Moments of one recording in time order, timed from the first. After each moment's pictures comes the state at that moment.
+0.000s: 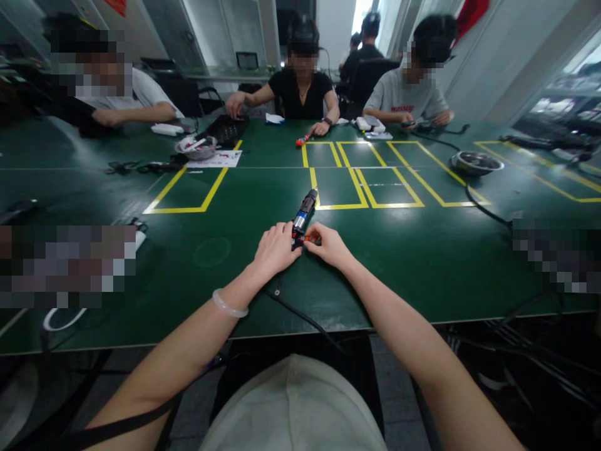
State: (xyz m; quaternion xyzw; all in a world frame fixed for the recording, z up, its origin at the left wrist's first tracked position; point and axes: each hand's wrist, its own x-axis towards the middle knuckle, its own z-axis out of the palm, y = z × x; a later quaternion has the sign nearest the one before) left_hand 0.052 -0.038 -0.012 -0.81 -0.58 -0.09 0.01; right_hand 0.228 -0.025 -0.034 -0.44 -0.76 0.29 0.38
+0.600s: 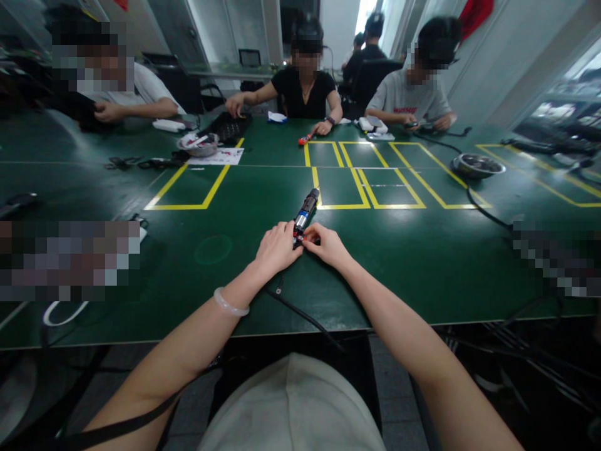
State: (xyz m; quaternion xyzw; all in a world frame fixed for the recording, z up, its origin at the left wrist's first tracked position) left_hand 0.051 -0.037 -0.014 -0.81 -0.58 -0.09 0.01; right_hand 0.222 -0.019 -0.045 -0.43 -0.76 0.30 0.37
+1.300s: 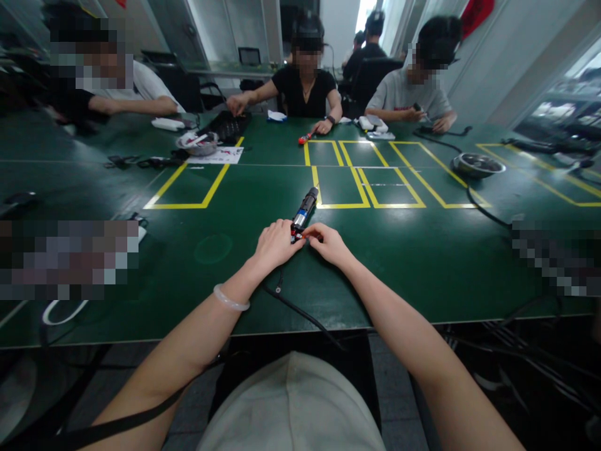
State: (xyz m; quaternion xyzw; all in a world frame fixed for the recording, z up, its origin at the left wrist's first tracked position) left_hand 0.049 -0.028 -0.011 -0.80 -0.60 -0.10 -0.01; right_hand 0.225 -0.019 -0.045 -0.42 -0.76 0.31 0.40
